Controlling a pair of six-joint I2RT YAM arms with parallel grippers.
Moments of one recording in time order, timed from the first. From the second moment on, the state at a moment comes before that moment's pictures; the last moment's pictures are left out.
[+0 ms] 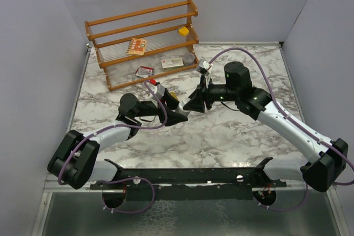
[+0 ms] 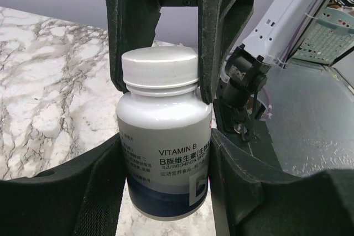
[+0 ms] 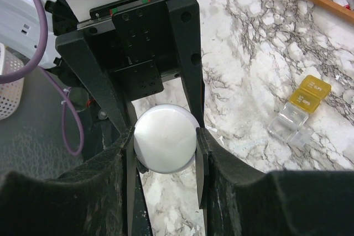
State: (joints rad) left arm -0.51 1.32 0.50 1.08 1.05 -0.47; right arm 0.67 1.25 1.14 -0.28 -0.65 0.08
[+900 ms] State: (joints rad) left arm -0.52 1.33 0.52 1.01 1.00 -0.44; right arm 0.67 1.25 1.14 -0.24 -0.62 0.09
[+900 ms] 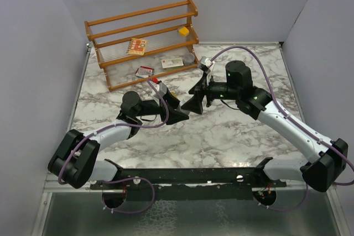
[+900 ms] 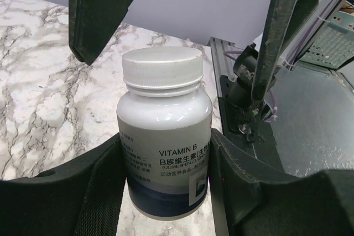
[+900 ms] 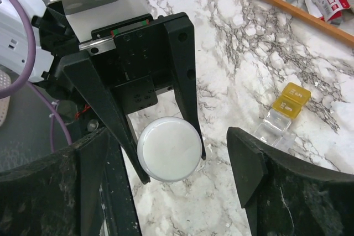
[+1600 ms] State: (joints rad) left arm -0.52 1.13 0.52 0.74 0.67 -0.26; right arm 0.67 1.08 1.03 -0.06 -0.26 0.37
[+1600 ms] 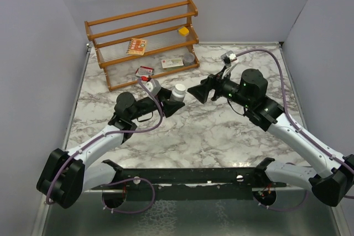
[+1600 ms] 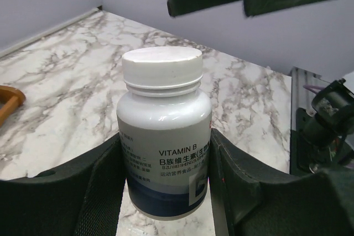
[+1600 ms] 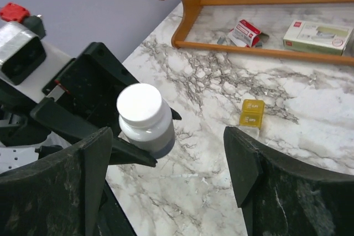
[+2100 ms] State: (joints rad) left arm -0.52 1.11 0.52 0.69 0.58 -0.22; right arm 0.71 1.19 1.00 0.08 -0.25 0.45
